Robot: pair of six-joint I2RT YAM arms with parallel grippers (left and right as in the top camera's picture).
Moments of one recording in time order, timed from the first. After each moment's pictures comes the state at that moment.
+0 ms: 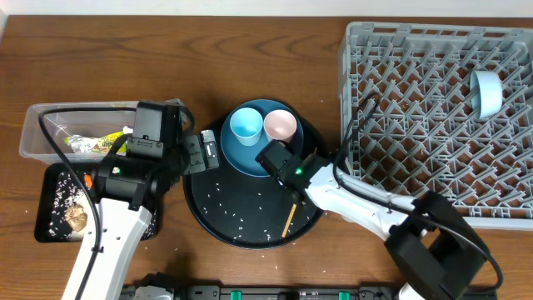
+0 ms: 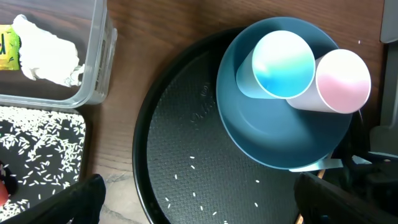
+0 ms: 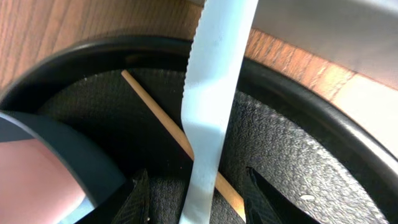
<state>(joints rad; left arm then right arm) -0.20 1.16 1.10 -0.97 0.01 -0.39 0.84 1.80 1.07 -0.65 0.44 2.02</state>
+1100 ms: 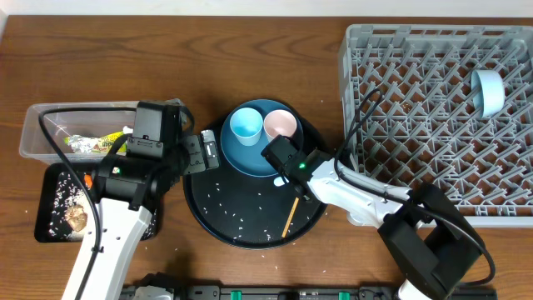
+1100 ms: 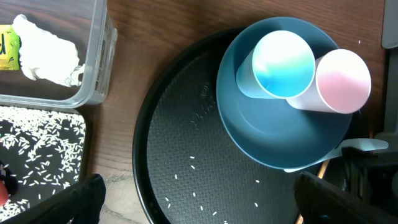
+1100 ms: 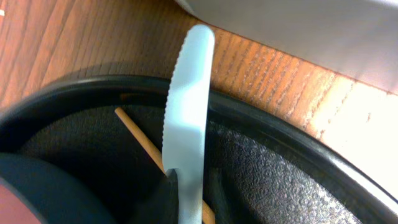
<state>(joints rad) -0.20 1.16 1.10 -0.97 0.01 -0.39 0.78 1.84 1.06 -0.62 0.47 1.97</state>
